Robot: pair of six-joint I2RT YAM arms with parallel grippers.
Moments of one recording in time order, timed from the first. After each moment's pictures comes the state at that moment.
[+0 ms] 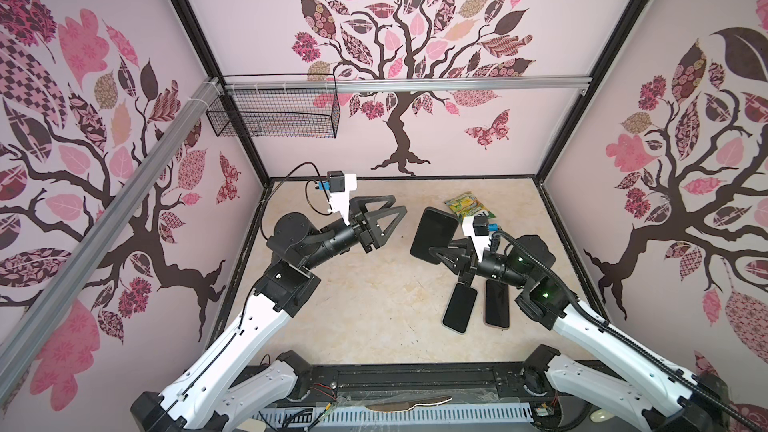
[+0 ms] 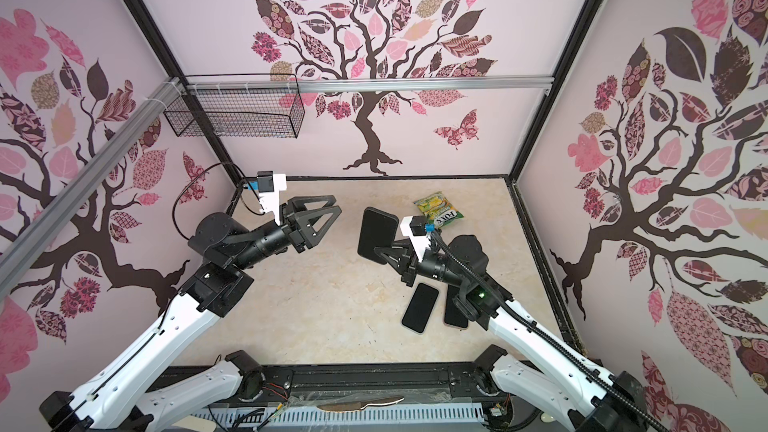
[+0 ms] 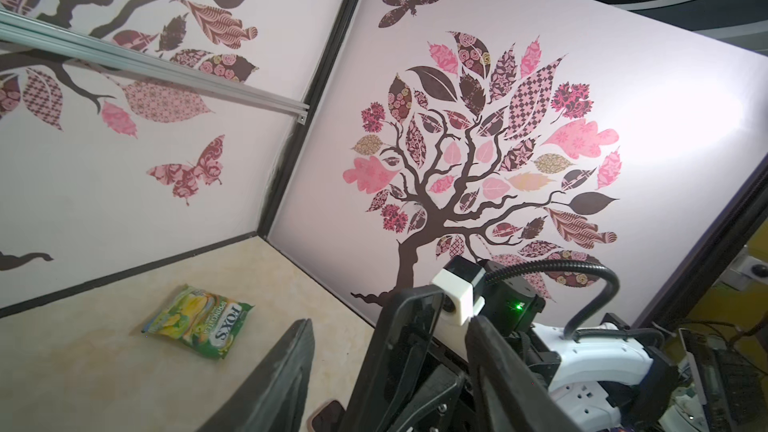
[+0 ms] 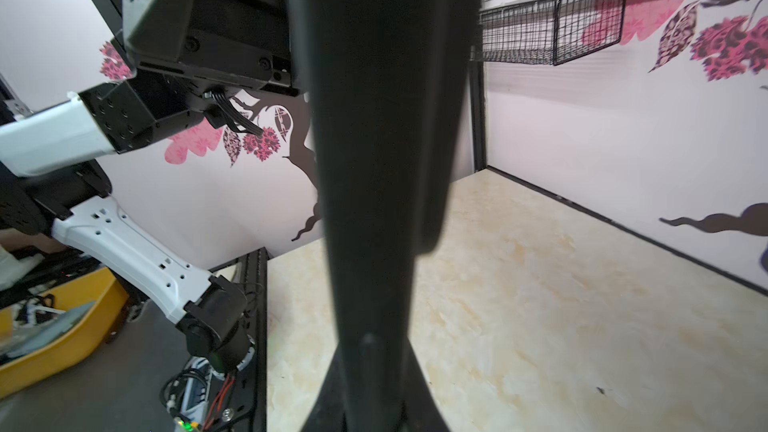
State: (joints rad) left arm -0.59 0.97 1.04 0.20 0.51 -0.60; right arm 0.63 0.92 0.69 0.31 -0.61 0.27
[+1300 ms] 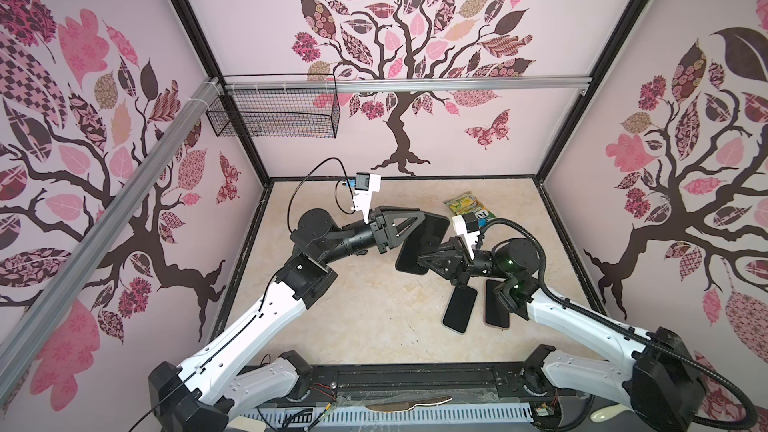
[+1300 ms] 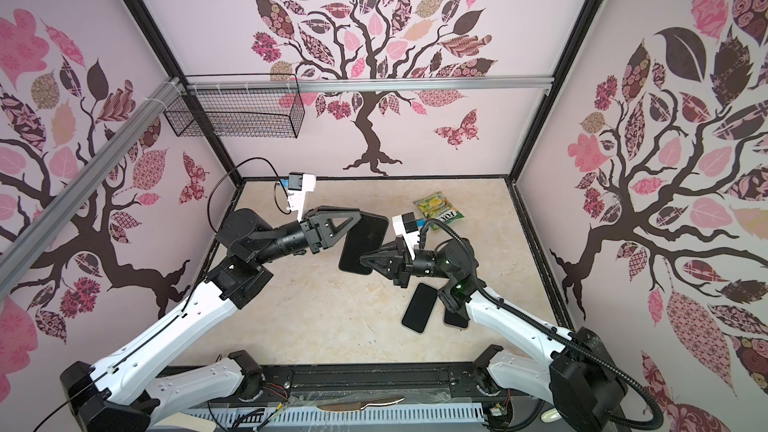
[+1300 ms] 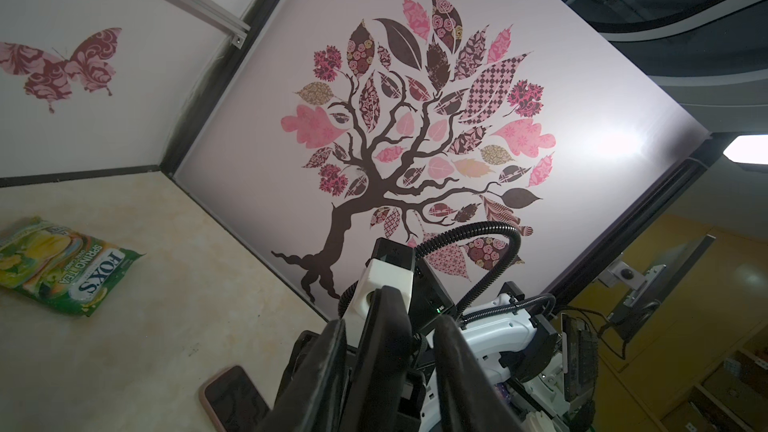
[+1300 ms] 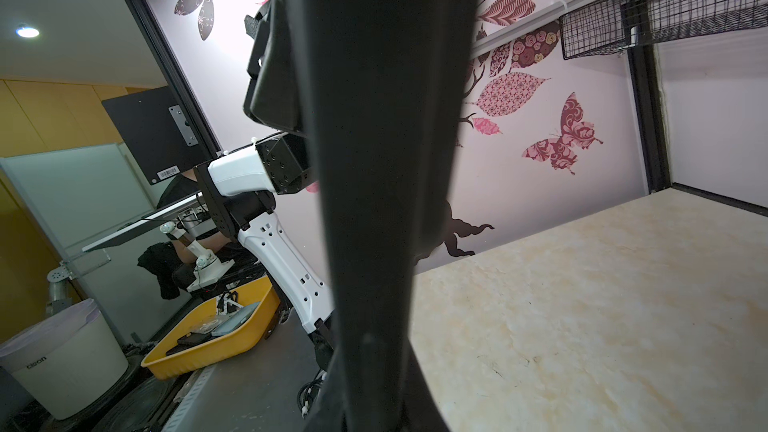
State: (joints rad) left arm -0.67 1.08 1.04 0.30 0.60 -0.82; right arm 0.64 1.12 0.62 0.86 -0.88 0.63
